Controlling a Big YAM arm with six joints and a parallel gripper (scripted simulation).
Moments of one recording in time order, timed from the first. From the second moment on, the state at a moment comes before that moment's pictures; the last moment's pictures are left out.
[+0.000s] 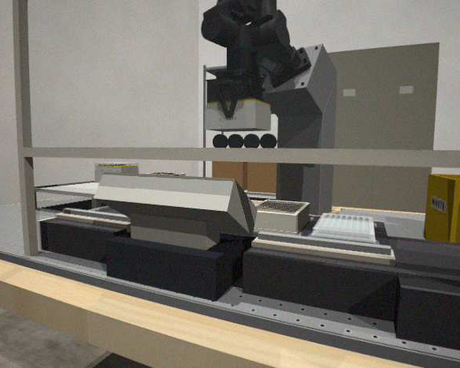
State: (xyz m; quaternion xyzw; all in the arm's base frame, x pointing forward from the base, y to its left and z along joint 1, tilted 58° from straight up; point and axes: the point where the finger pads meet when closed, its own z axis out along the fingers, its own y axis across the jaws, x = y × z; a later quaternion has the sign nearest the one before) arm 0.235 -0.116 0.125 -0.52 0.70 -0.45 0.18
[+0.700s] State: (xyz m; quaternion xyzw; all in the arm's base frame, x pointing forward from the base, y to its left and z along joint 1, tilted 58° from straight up) arm 0.235 -0.116 0.125 -0.39 0.78 -0.41 0.26
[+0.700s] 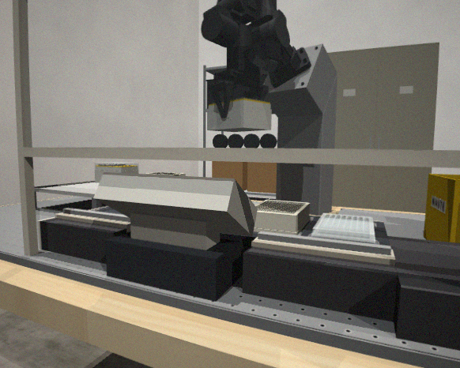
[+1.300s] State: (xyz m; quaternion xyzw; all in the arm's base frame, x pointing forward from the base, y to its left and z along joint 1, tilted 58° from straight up) arm 0.235 -0.116 0.125 -0.28 0.83 -0.37 0.31
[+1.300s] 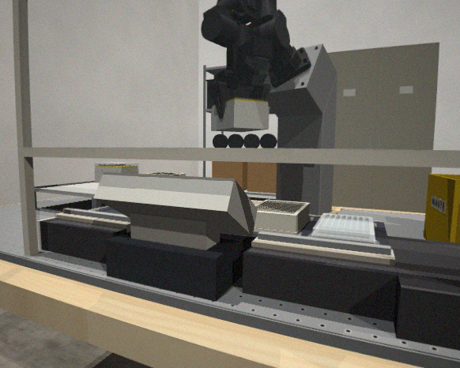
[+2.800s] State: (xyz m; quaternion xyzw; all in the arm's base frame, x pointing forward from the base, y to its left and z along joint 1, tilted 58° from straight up) arm 0.208 -0.179 0.143 -0.01 0.88 -0.27 0.40
